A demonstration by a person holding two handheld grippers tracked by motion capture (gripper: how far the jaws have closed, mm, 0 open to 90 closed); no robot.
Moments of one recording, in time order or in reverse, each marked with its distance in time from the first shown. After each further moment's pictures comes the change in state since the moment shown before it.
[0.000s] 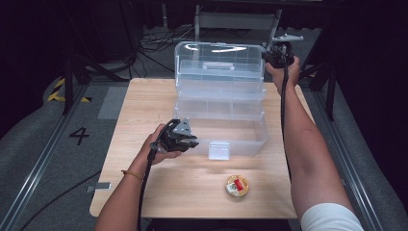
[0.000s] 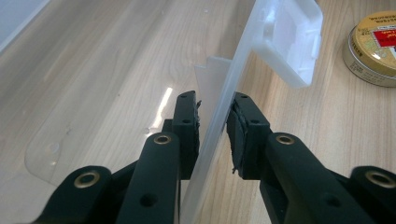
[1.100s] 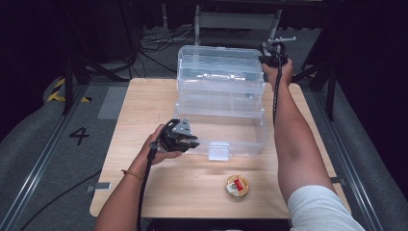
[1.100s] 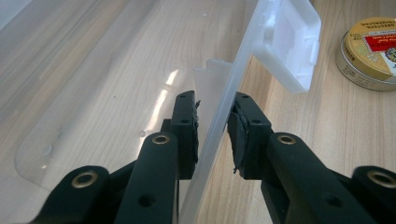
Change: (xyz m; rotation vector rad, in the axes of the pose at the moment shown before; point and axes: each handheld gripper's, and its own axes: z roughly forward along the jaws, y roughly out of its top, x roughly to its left) left arm 0.003 -0.002 0.002 -0.022 -0.024 0.000; right arm -0.015 -0.014 0.049 0.106 0.002 0.107
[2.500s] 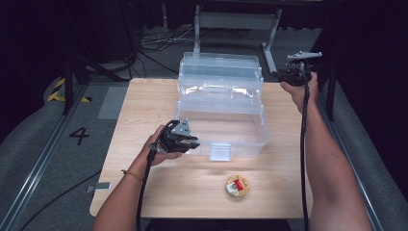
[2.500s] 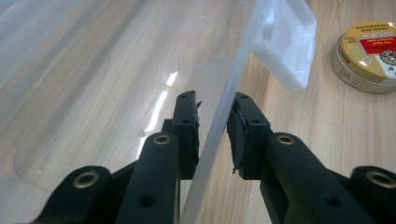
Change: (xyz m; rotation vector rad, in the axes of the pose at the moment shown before) left arm -0.003 -0.002 0.001 -0.020 -0.003 -0.001; right arm -0.011 -0.046 -0.104 -0.007 0.051 -0.158
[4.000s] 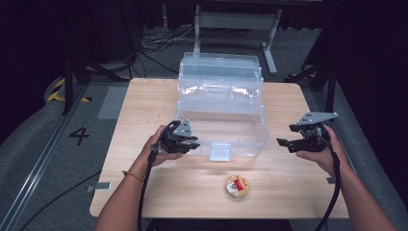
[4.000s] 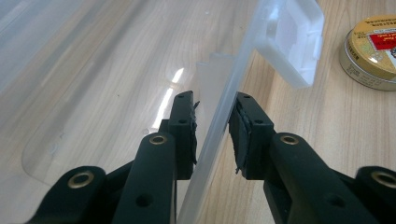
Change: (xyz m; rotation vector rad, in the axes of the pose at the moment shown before) left arm -0.004 0.002 0.001 0.020 0.030 0.003; right arm 0.075 -0.119 -0.125 0.192 0.252 -0.177
